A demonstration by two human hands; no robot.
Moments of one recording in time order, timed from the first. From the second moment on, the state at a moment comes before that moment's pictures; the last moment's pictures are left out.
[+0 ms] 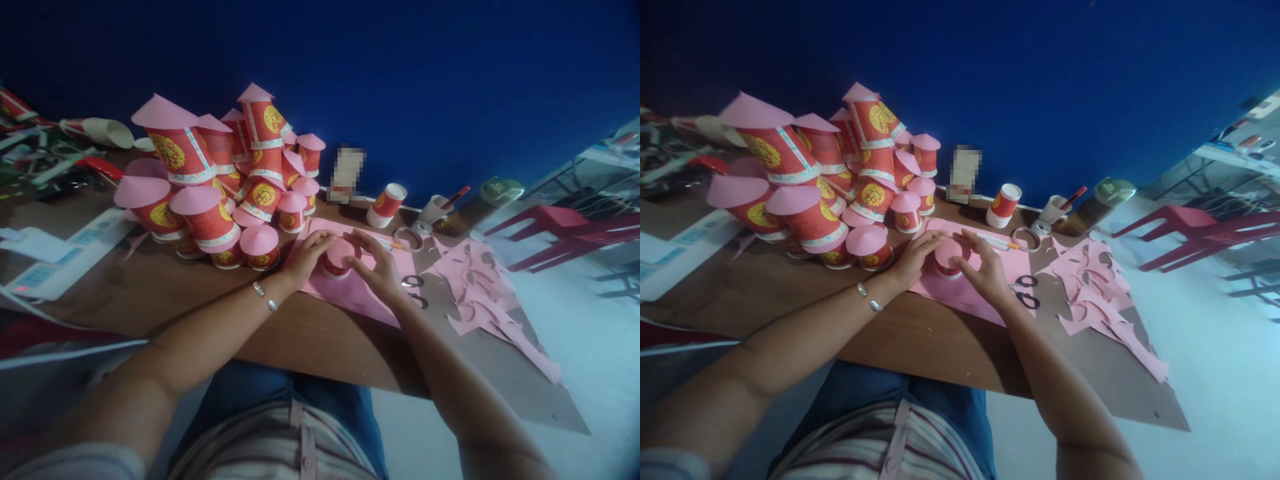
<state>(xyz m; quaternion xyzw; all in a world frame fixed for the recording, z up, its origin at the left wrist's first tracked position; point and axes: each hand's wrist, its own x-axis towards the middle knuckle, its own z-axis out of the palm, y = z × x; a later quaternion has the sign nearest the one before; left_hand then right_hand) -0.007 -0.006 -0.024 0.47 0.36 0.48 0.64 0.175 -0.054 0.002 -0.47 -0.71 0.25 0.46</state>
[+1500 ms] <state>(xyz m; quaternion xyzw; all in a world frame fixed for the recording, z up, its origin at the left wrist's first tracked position) -0.005 -0.001 -0.017 0.44 0.37 0.50 0.65 0.166 -0.061 -0.002 -0.49 -0.73 0.15 0.46</state>
